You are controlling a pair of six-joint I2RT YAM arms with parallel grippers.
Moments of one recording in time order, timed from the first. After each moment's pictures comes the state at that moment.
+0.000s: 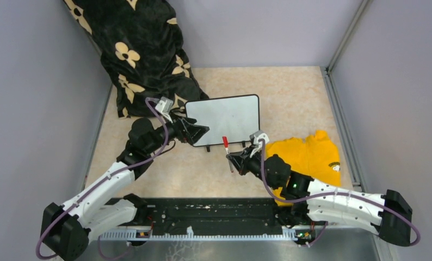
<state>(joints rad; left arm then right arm) -0.55 0.95 0.62 0.31 0.29 -0.51 1.11 0.74 0.37 0.23 0.32 0.40</state>
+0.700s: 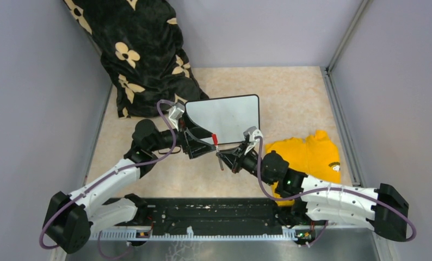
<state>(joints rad) -0.59 1.03 0.59 0.56 0.78 -0.59 1.11 0.84 0.40 0.44 0.20 0.39</state>
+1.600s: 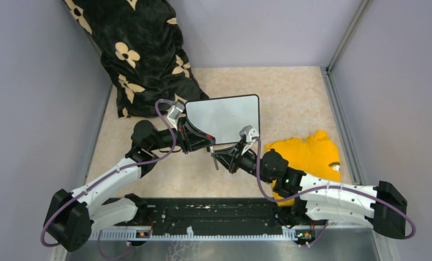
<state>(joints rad) -0.59 1.05 0.58 0.67 0.82 -0.65 1.13 0.88 0.45 0.48 0.13 0.35</state>
